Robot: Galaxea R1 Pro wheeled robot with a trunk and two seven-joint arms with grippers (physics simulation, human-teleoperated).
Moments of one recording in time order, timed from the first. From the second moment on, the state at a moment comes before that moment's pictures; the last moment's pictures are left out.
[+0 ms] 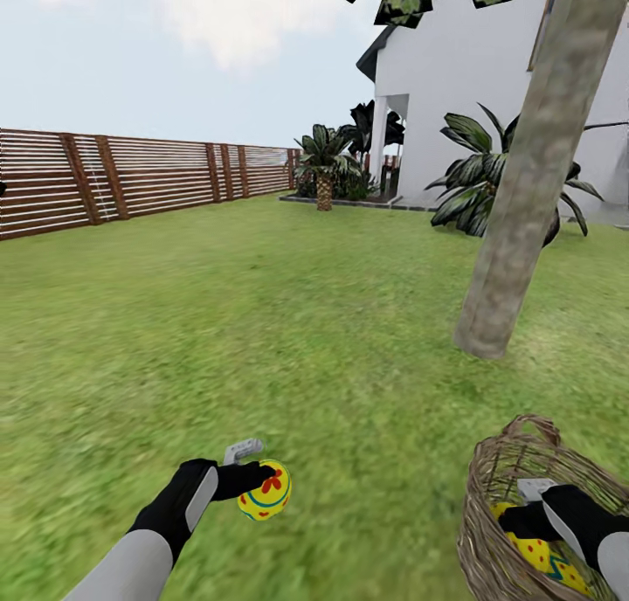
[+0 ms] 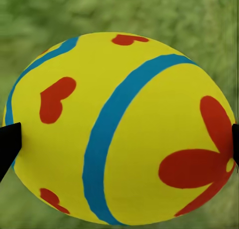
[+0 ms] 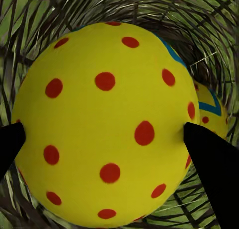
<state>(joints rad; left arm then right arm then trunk) -0.62 -0.07 0.10 -0.56 0.19 0.60 -0.17 -0.69 -0.40 0.22 -0.23 -0.13 0.47 0.24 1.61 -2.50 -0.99</state>
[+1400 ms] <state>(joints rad) -0.62 -0.09 0.10 -0.55 0.18 0.60 -0.18 -0.69 -0.40 0.22 -0.23 -0.13 0.47 0.24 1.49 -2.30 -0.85</state>
